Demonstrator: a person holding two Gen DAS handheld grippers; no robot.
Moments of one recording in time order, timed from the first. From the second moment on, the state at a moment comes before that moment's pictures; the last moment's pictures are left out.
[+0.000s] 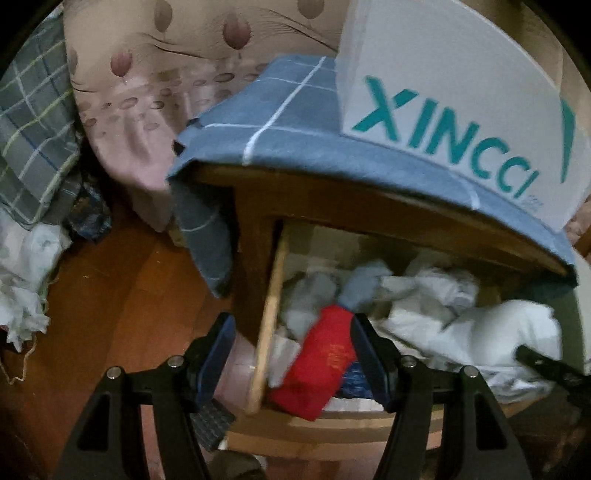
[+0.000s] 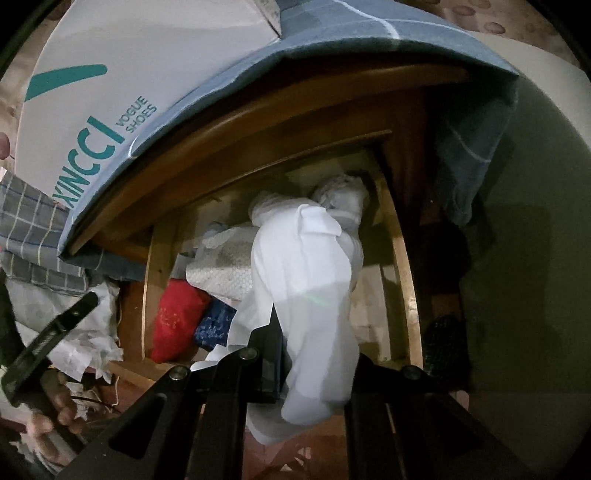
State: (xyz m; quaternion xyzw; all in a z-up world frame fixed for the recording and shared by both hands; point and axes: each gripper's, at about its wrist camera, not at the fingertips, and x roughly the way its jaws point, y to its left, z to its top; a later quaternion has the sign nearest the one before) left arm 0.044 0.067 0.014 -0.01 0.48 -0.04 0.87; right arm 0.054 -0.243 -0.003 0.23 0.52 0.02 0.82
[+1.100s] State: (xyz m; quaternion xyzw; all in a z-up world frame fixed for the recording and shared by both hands) left arm 0.046 0.089 0.018 -0.05 0.48 -0.03 0.87; right arm 0.017 -0.198 0.214 0.12 0.41 0.06 0.90
